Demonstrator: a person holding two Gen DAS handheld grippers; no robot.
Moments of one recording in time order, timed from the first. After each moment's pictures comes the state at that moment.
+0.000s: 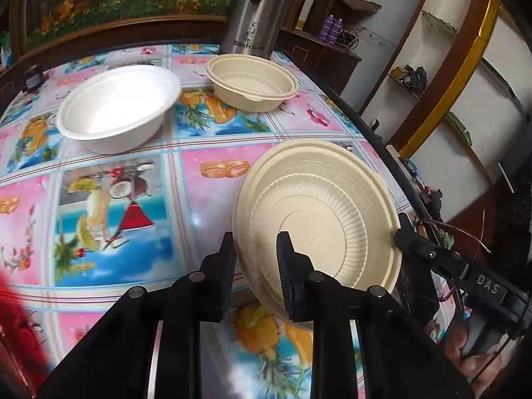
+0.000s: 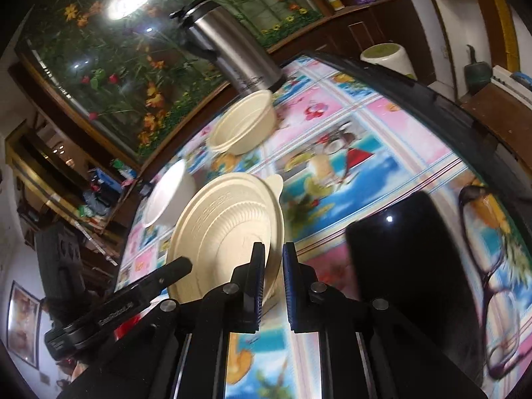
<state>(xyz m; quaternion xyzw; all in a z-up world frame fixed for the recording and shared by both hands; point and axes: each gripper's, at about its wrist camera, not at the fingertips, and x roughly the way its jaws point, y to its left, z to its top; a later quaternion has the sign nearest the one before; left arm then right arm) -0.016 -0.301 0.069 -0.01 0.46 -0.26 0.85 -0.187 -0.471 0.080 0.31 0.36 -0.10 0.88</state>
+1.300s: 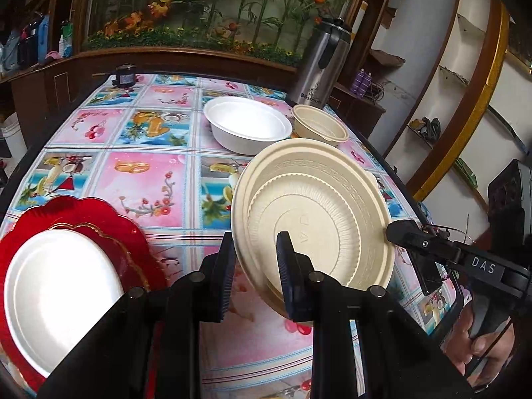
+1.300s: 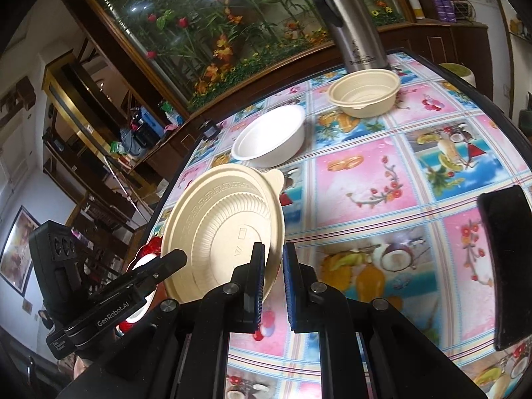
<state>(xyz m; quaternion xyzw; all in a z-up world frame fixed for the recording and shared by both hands) -0.082 -0.145 0.092 -0.08 0.38 -0.20 0.90 -0.163 -0.319 0.107 0.21 0.39 0.00 0.89</state>
